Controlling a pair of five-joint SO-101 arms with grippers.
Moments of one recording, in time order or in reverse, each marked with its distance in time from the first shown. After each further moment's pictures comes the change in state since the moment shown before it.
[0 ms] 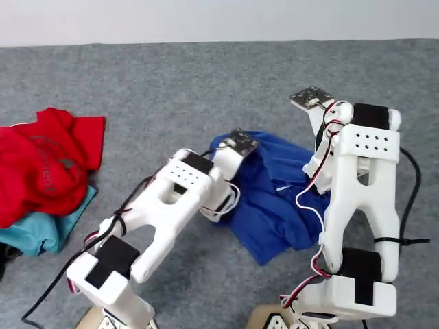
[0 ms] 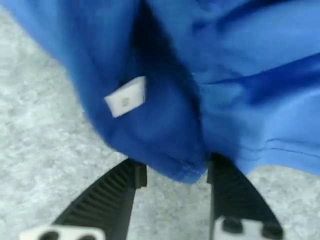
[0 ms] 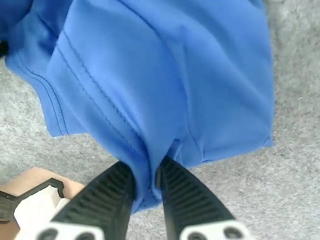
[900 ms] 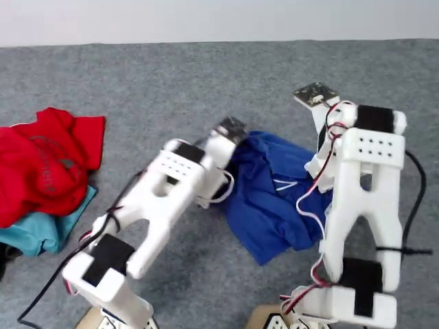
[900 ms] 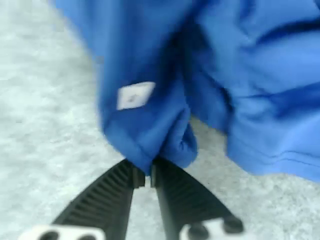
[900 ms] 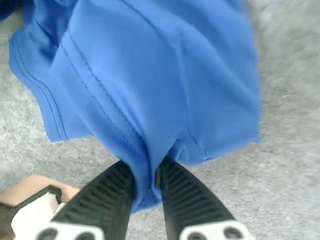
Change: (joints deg) left arm -6.3 -1.7 -6.3 4.2 -0.1; right arm 0.1 -6.1 0.0 0.0 -0.7
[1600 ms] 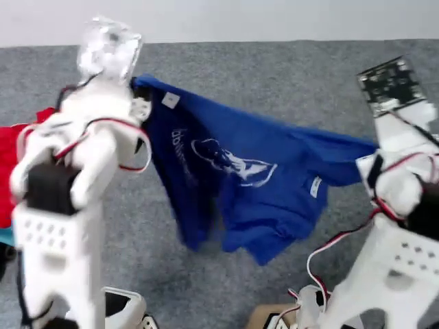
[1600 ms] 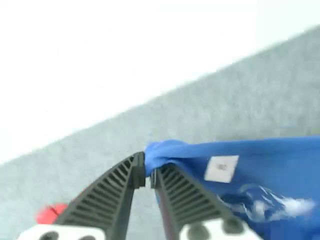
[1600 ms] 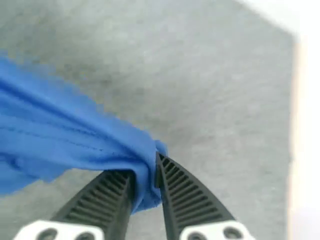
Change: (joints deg) left arm -14.2 -38.4 -24.5 6.9 -6.0; right arm 14.0 -26.0 -11.9 -2.8 3.3
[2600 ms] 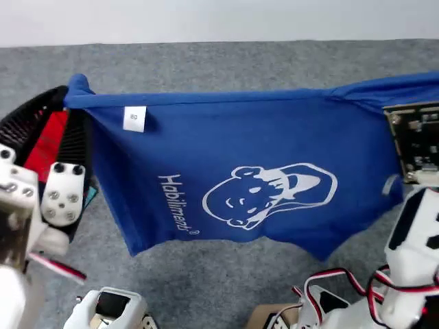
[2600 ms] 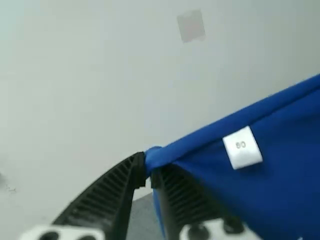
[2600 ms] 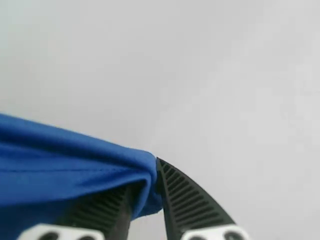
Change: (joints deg) left arm 0.0 -8.4 -29.2 15.5 -6.5; right arm 6.1 -1.9 -28.2 -21.0 4.3
